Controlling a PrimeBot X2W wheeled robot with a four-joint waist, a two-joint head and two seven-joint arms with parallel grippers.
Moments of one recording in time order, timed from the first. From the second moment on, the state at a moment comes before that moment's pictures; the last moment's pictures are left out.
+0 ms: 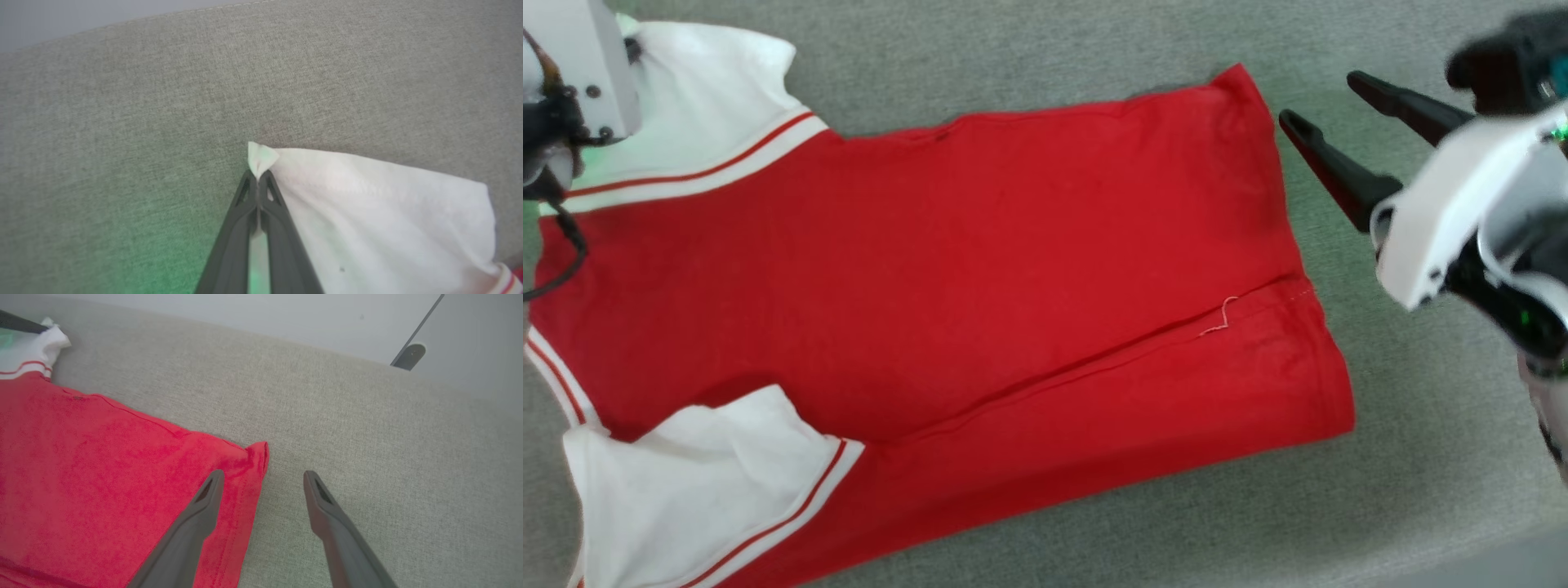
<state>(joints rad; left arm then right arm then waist) -1.27 0.72 -0.74 0.65 -0.99 0.08 0.67 -0.74 -0.41 0.32 -0.04 0.57 0.13 0.57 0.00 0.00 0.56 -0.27</state>
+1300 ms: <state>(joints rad) -1.35 0.60 -0.76 0.80 -0.98 -0.06 0.52 -1.13 -0.44 0.65 0.51 0.79 0.13 0.68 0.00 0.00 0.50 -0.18</state>
